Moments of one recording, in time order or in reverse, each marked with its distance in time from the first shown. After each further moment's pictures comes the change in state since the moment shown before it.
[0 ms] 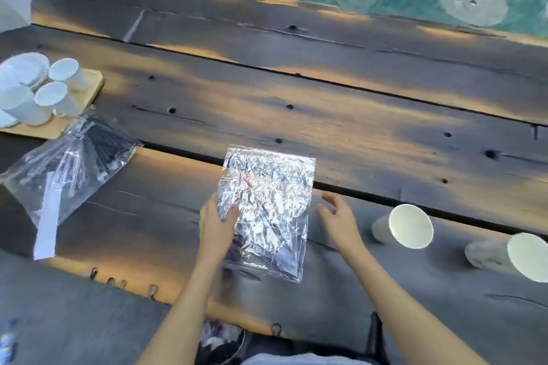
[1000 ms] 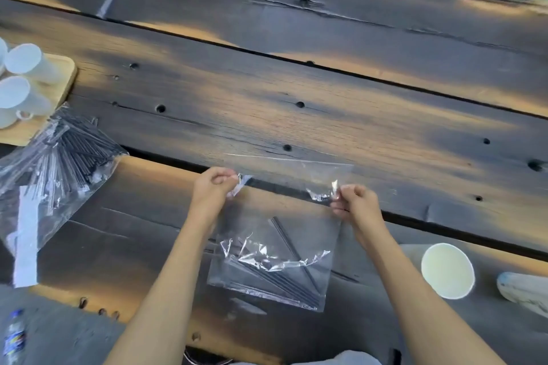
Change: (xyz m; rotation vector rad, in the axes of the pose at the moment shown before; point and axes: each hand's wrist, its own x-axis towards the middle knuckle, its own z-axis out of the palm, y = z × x) left_hand 0.133 0.051 -0.009 -0.340 -0.096 -0.191; right_hand 0.105 -0.029 0.000 0.438 0.054 0.283
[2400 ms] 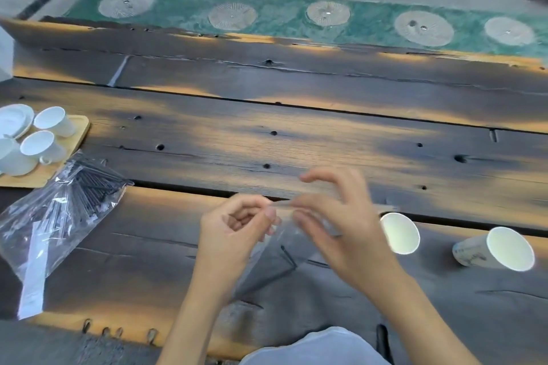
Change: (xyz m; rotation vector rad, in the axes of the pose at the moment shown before) left_hand -0.238 0.071 -0.002 -0.208 -0.262 0.561; right_hand -0.251 -0.074 -0.026 -0.697 0.054 -1.445
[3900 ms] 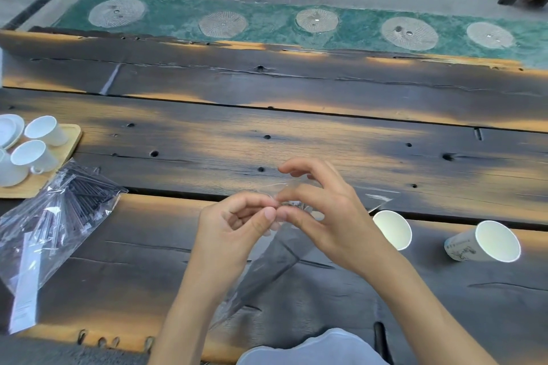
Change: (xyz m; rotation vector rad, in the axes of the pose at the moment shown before) left_hand -0.005 0.025 -0.001 0.009 -0.142 0.019; right_hand 0.012 -0.002 -0.002 0.154 -0.183 0.060
